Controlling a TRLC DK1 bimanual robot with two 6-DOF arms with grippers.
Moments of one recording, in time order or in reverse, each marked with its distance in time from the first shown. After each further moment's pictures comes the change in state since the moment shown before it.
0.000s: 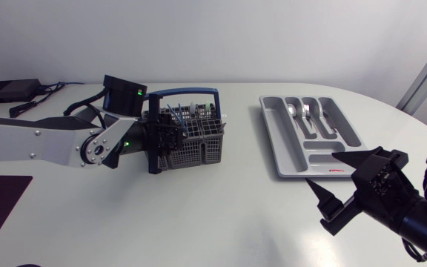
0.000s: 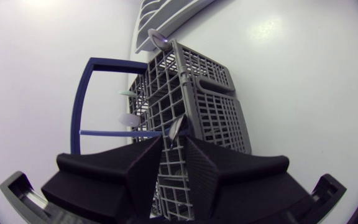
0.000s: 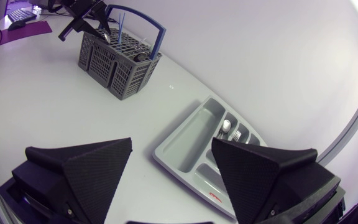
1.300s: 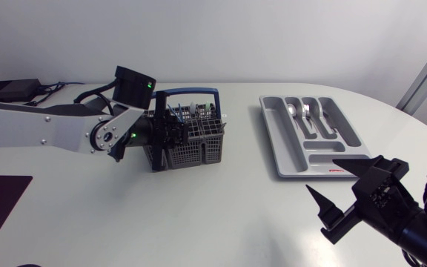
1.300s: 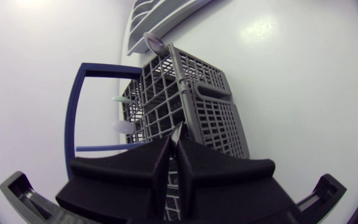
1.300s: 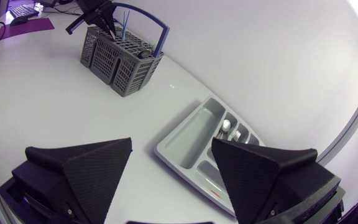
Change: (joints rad) left arm -0.012 0.045 0.100 -0.130 0.011 0.000; right arm 0.000 -0.078 -0.062 0.001 0.000 -0.018
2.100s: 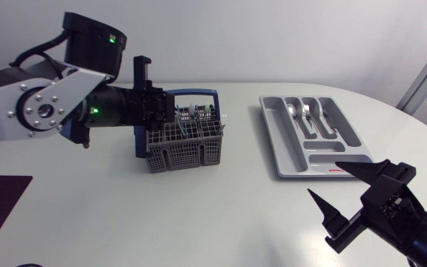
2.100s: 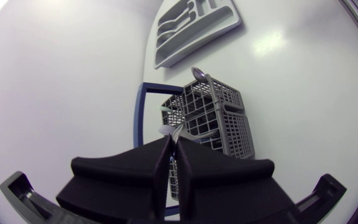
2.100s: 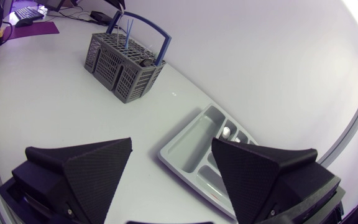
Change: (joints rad) left arm -0.029 -0.266 0.053 -0.220 0.001 -0.050; right arm 0.035 -0.130 -0.006 -0.087 0.000 0.000
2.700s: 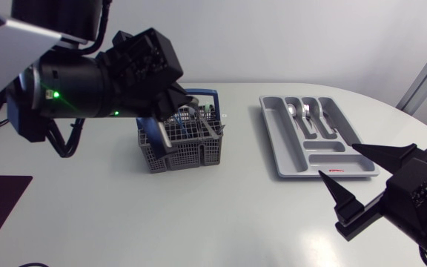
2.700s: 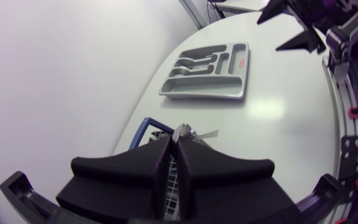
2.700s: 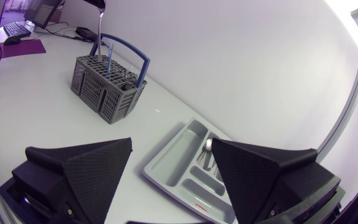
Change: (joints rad) left arm -0.204 -0.130 0.126 -0.208 -0.071 -0.608; right arm 0.047 -0.028 0.090 -0.006 0.081 0.057
